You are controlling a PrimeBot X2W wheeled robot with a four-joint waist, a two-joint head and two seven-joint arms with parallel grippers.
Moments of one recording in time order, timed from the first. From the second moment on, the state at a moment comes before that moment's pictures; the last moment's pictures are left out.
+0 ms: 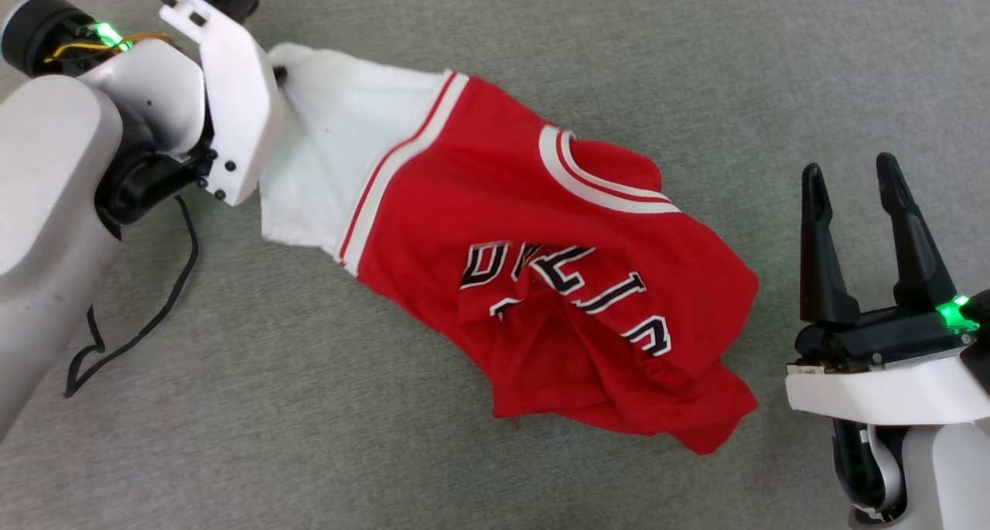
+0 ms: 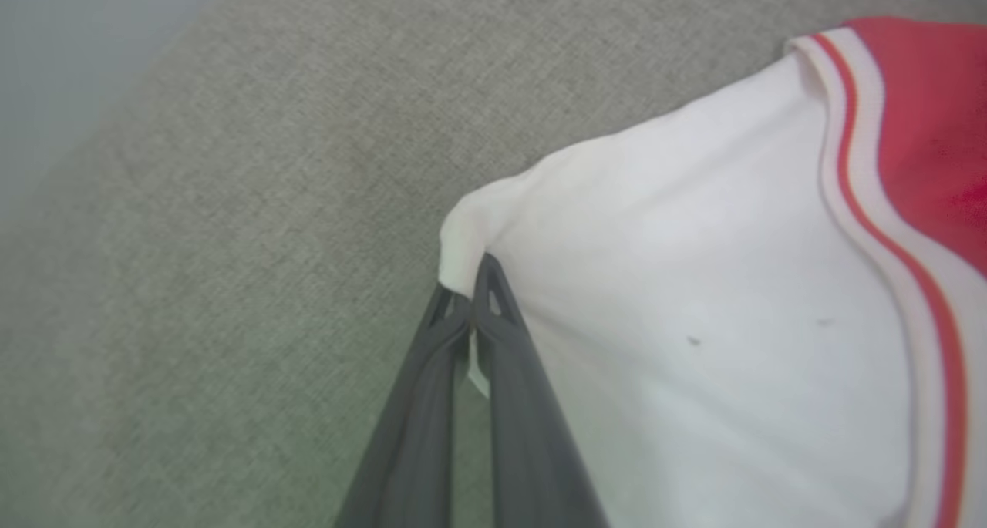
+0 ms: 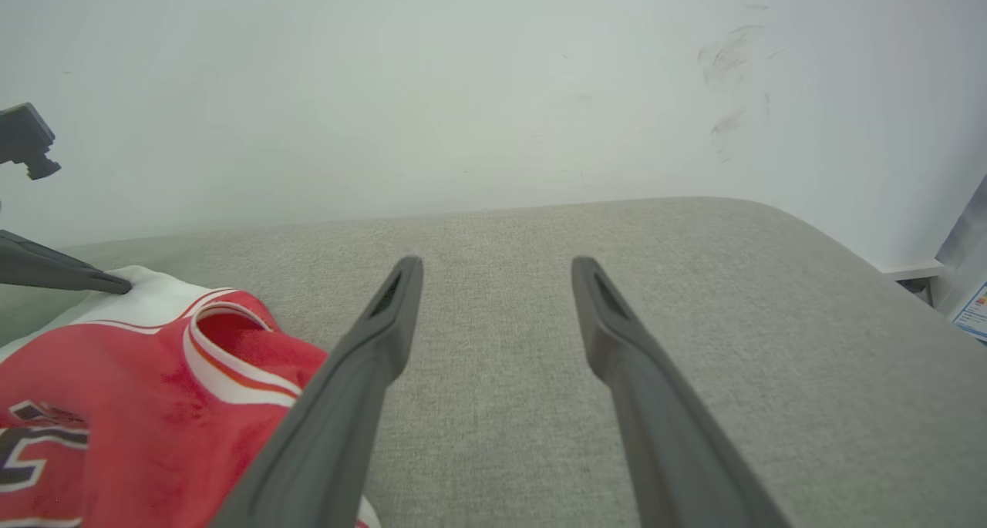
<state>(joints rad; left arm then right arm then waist) -1.12 0.69 -0.83 0.31 -0.79 -0.13 0.73 -0.19 -0.05 0.02 -0.12 0.20 0.13 -0.26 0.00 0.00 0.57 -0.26</state>
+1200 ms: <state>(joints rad) -0.66 0.65 -0.66 0.35 -0.75 0.05 -0.22 -0.10 -0.05 -0.02 -0.08 0.08 0.13 -0.26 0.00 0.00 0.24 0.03</state>
